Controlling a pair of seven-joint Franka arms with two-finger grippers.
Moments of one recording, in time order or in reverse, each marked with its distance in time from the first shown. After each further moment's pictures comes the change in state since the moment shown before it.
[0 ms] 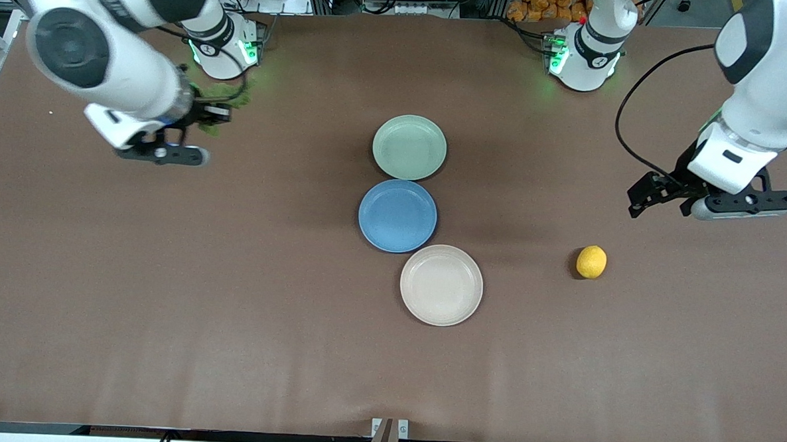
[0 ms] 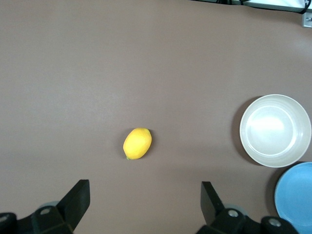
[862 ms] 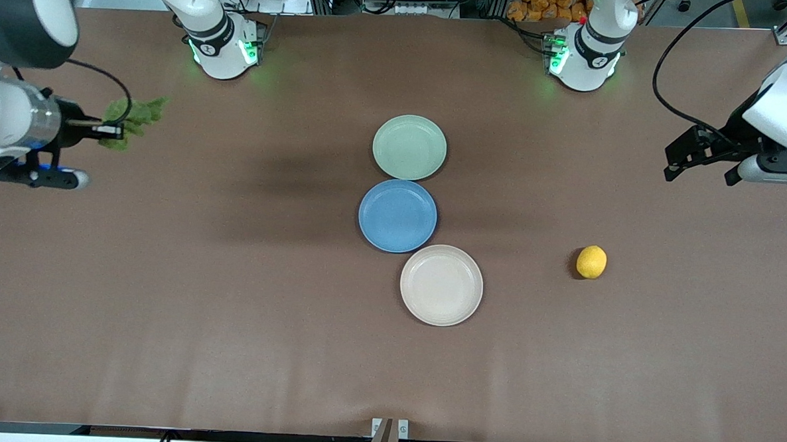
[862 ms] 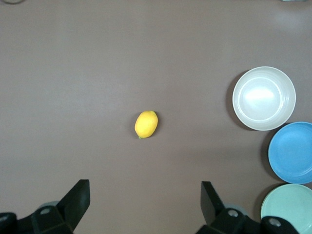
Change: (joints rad) left arm 0.022 0.004 -0.010 0.245 0.000 -0.306 0.132; right arm -0.276 0.055 0.000 -0.003 -0.069 0.027 -0.241
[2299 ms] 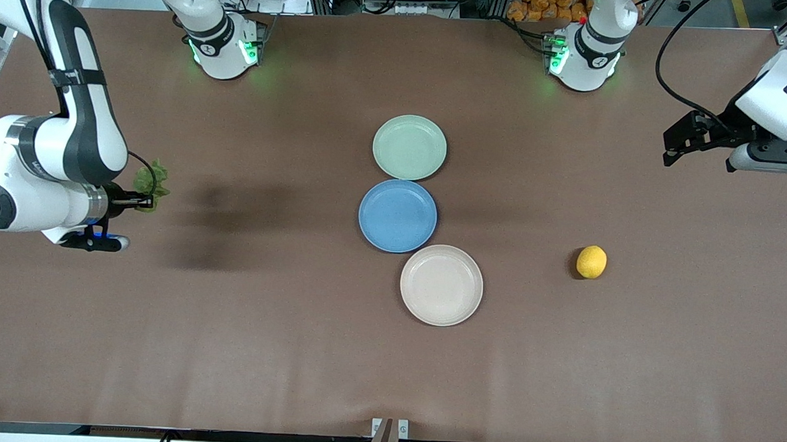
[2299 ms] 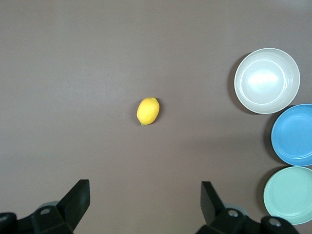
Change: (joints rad) left arm -0.001 0.013 -0.020 0.047 0.024 -0.093 0.001; right arm -0.083 0.170 0.006 -0.296 -0.001 0.490 -0.095
